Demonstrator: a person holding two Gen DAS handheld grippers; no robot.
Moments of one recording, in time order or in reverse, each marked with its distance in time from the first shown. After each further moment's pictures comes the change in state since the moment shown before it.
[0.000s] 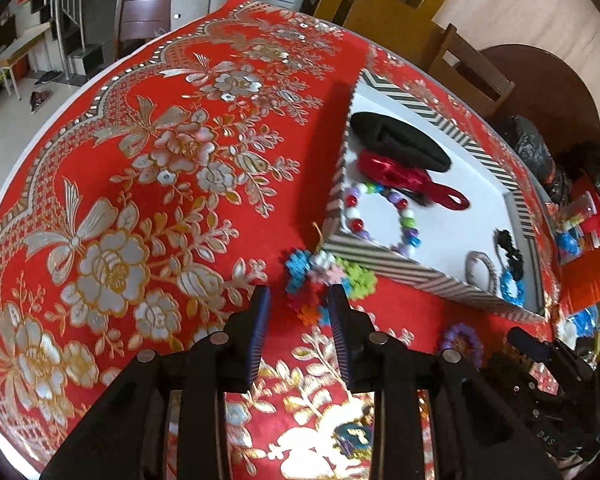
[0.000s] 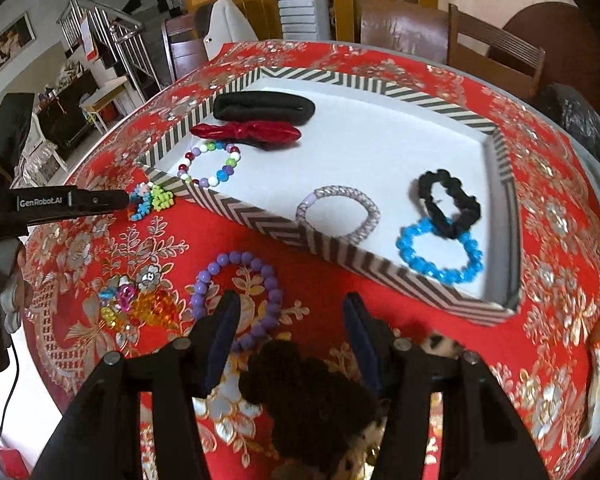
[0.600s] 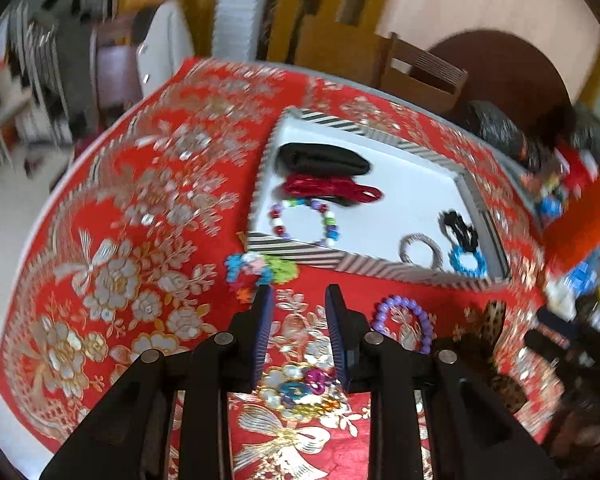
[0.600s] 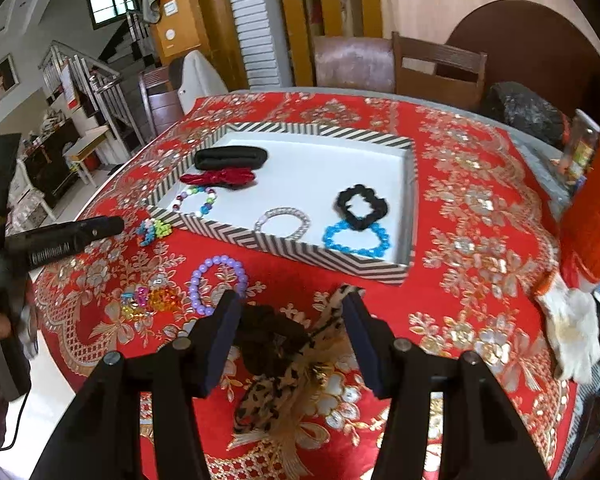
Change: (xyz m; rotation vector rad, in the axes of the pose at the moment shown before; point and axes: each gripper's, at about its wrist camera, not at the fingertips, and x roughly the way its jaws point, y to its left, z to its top) left arm -0.062 -0.046 -0.023 0.134 -0.115 -0.006; right arm -0.094 -0.029 -0.035 0.106 -0.152 -0.027
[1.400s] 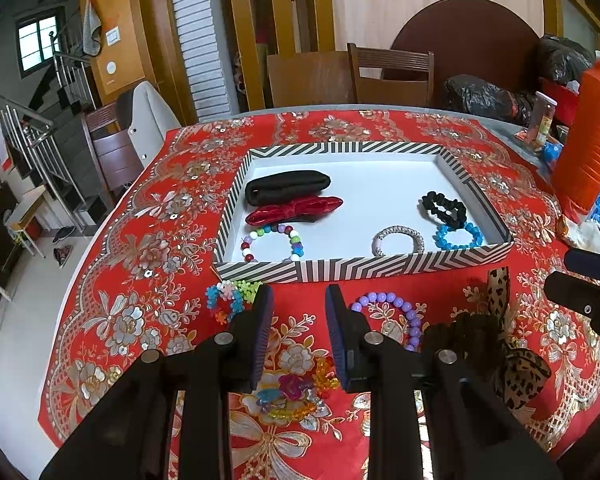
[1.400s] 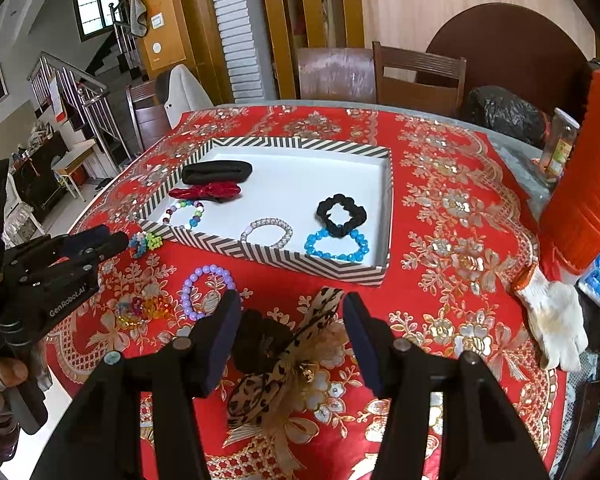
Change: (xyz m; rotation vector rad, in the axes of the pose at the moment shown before) left arm -0.014 -0.088 -0.038 0.307 -0.163 0.168; right arm -0.025 -0.004 -0.007 0.046 -0.051 -0.077
